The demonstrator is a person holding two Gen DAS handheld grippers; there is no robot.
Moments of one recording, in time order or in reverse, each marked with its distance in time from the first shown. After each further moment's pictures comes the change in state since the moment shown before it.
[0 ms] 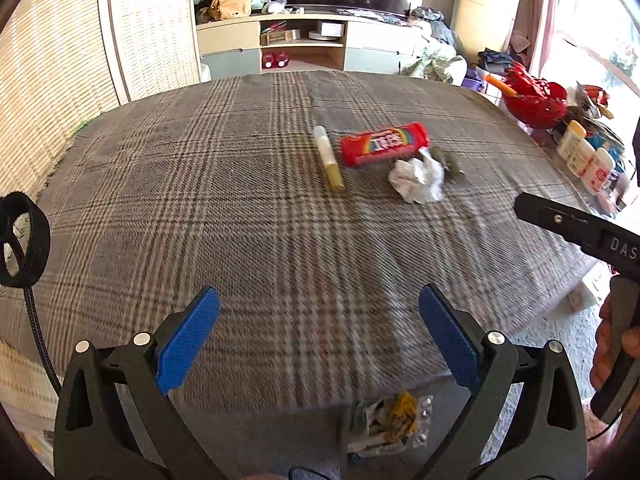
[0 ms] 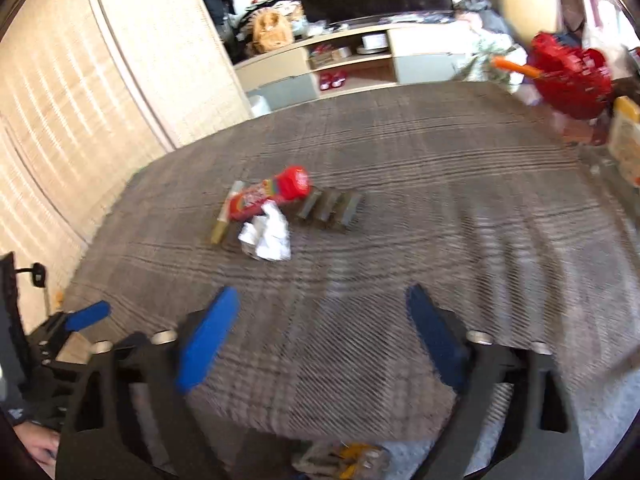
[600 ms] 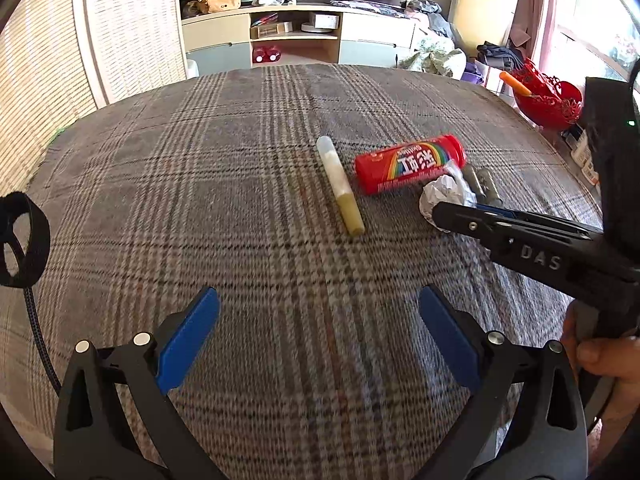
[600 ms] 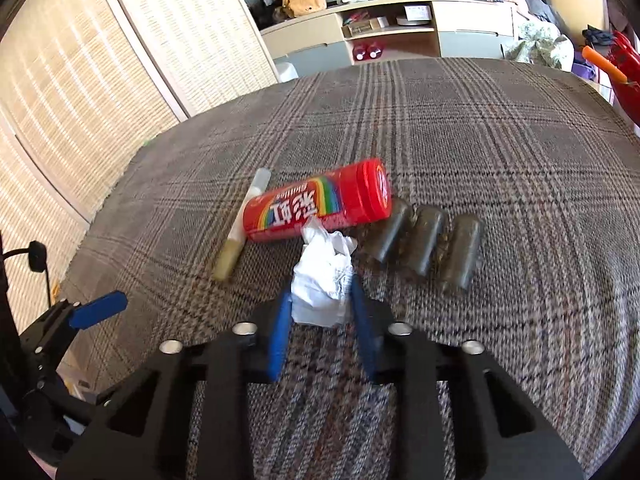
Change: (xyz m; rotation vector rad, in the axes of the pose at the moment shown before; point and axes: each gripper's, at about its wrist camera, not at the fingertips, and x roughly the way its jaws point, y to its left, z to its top) left arm 0.058 0.009 0.041 0.023 0.020 -0.027; right arm 0.091 0.023 0.034 -0.058 0.085 0.052
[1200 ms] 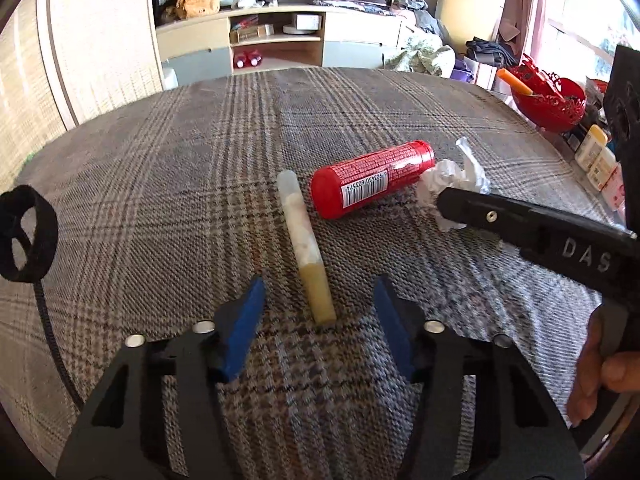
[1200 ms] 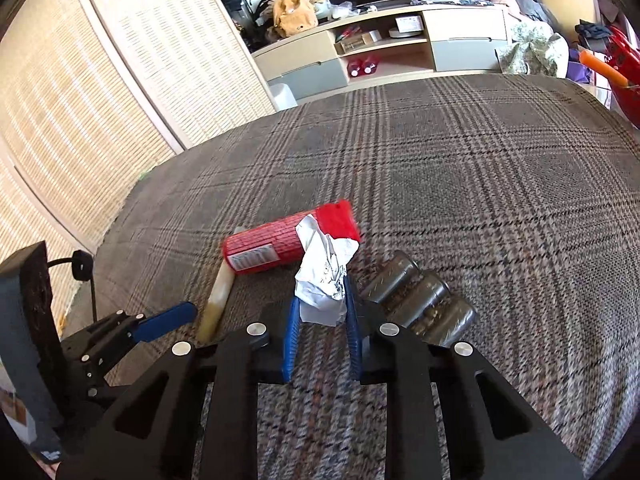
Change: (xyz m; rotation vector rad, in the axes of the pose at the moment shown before) left arm 0.049 -0.021 0.037 0.049 -0.014 -0.021; right arm 0.001 -0.030 0.035 0.041 -0.048 0.022
